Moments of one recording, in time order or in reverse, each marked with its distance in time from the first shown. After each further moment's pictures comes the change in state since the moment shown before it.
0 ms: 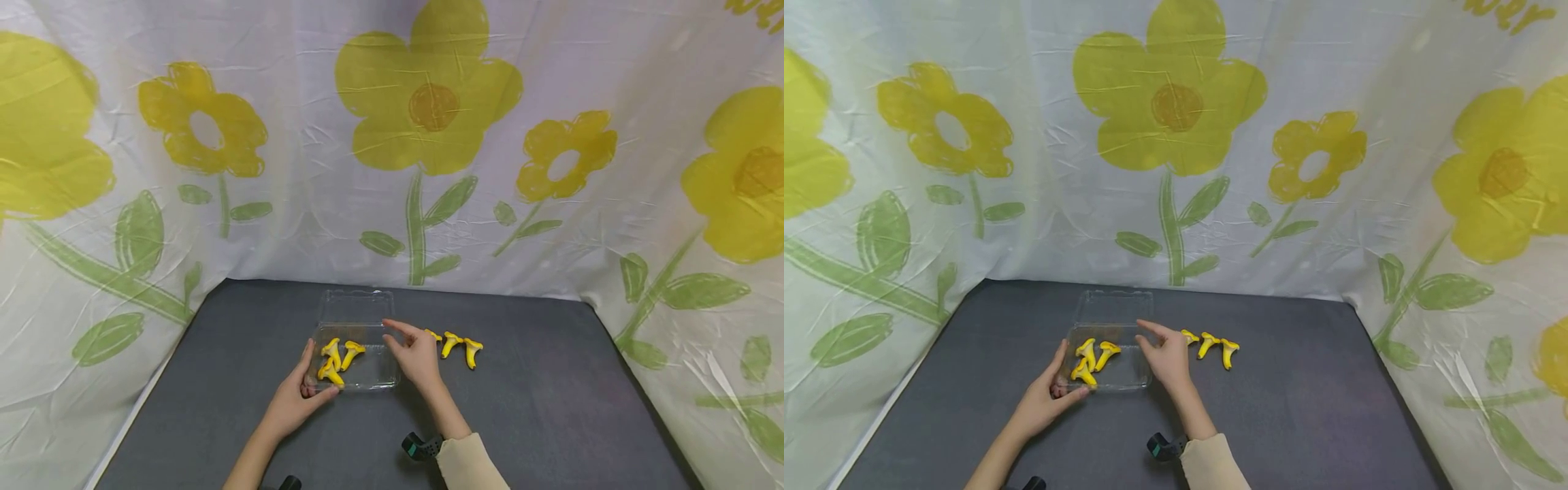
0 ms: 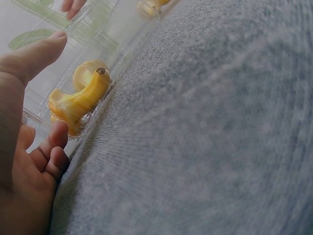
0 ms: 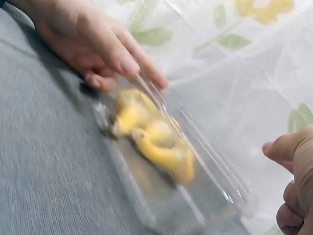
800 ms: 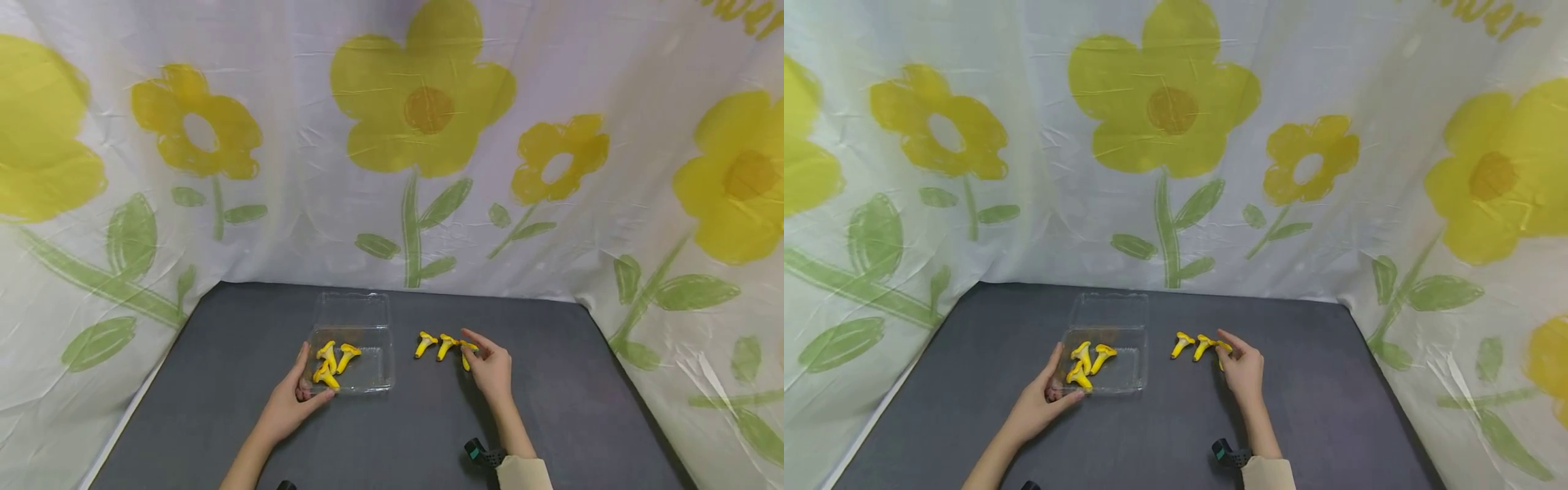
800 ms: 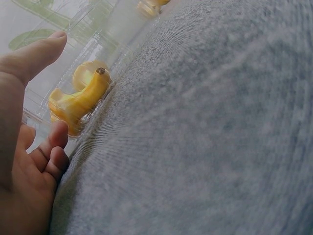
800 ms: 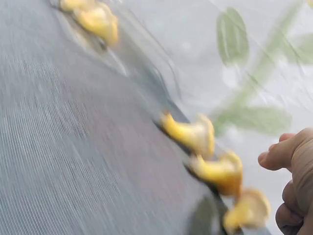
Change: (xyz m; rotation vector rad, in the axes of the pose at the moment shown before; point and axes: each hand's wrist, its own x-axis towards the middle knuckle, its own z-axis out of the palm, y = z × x) left_hand 0.001 -0.001 0.000 -0.011 -0.004 0.008; right_hand -0.032 0.060 -0.120 -0.205 0.238 0.191
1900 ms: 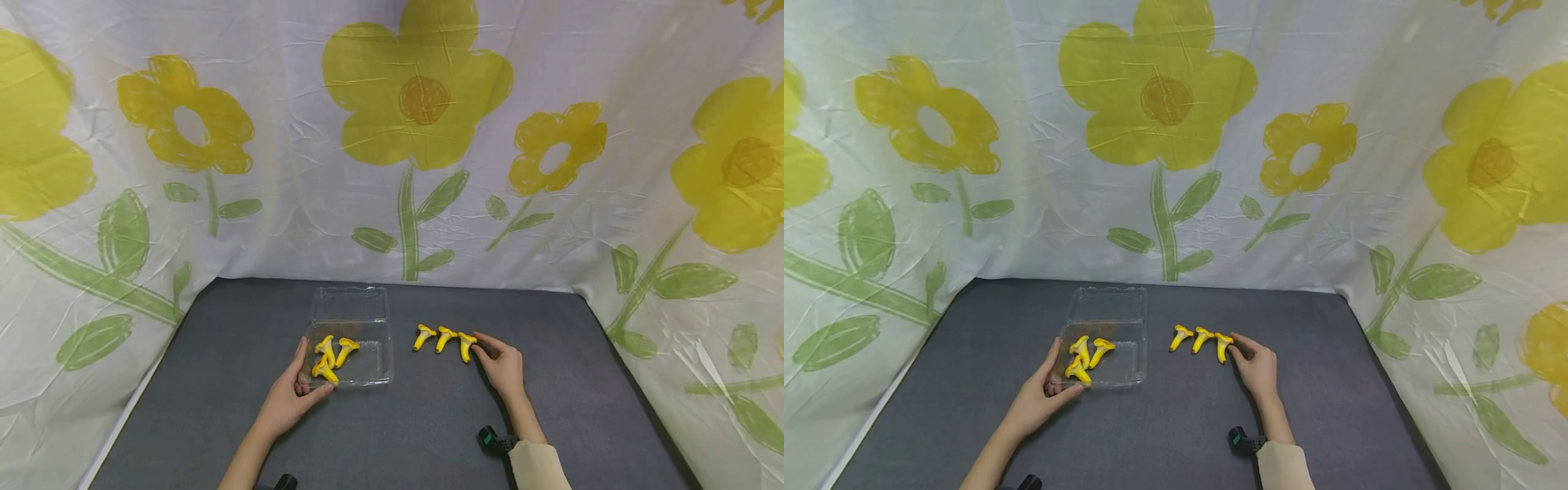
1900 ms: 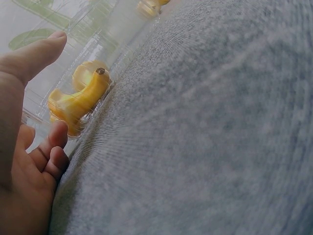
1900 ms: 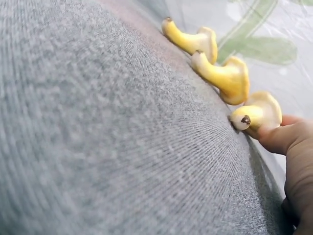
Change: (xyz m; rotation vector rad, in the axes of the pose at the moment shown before) left_hand 0.000 0.002 -0.001 0.019 -0.008 -0.025; right_hand 0.004 0.060 -0.017 -0.156 0.034 -0.194
